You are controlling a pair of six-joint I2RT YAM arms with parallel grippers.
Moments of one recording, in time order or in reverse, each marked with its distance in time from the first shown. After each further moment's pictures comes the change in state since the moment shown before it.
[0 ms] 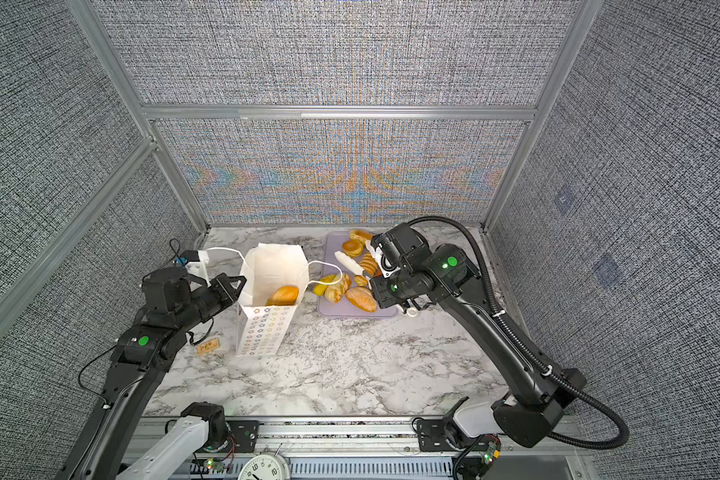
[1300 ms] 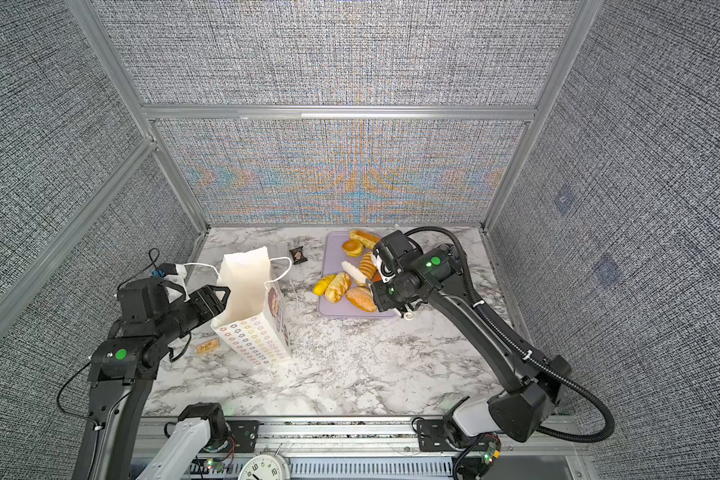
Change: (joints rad) left arm 0.155 -0.034 0.101 -0.313 -0.039 0.226; right arm -0.058 0.032 -0.190 0.095 -0.028 0.019
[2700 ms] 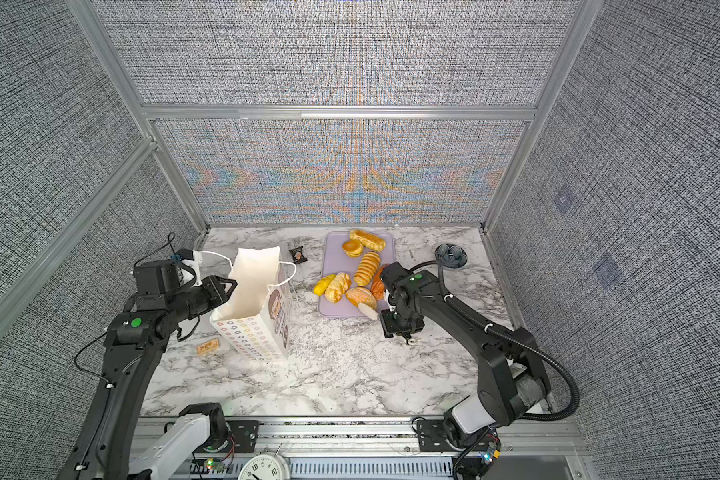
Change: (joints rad) left arm -0.004 0.158 0.025 0.090 0.107 0.042; right arm -0.103 0.085 -0.387 0.157 -0.097 0.027
